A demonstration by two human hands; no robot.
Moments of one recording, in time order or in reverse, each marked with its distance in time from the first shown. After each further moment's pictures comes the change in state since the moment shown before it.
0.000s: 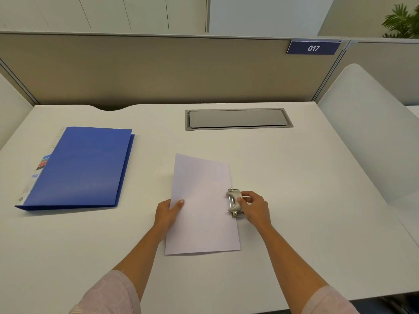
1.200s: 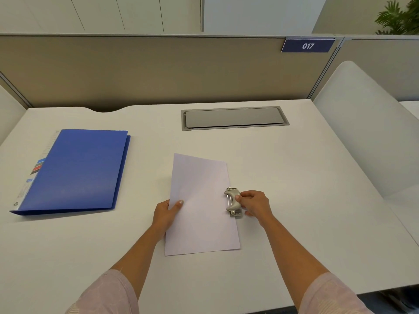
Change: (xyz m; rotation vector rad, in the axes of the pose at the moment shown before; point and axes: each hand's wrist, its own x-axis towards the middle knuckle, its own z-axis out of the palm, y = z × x) left_hand 0.000 0.003 0.000 -0.015 -0.042 -0.025; right_hand 0.022 0.000 -0.008 0.132 -0.082 0.218
